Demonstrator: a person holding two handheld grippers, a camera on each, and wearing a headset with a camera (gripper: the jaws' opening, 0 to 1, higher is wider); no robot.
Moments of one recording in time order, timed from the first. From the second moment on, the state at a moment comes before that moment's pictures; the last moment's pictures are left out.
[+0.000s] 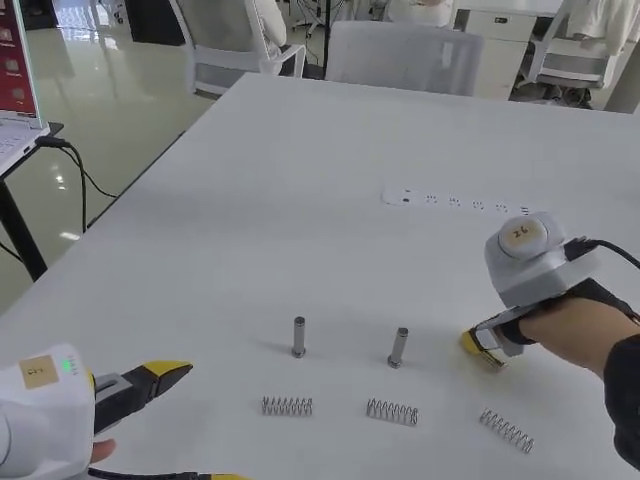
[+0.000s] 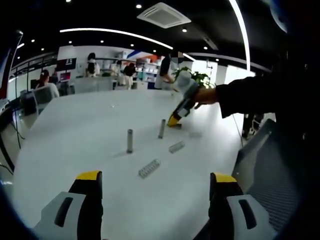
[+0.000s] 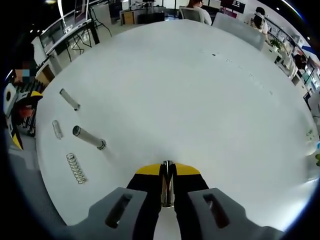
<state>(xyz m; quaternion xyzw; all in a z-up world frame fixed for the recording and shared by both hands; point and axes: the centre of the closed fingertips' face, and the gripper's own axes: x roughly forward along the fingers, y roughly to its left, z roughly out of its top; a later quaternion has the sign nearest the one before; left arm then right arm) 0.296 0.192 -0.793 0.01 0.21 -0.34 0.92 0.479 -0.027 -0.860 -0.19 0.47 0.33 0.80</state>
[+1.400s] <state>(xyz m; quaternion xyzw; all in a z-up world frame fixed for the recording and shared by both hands) 0.298 0.181 -0.783 0.02 0.20 -0.35 0.91 0.448 -0.048 -0.816 -0.15 0.39 0.32 0.85</state>
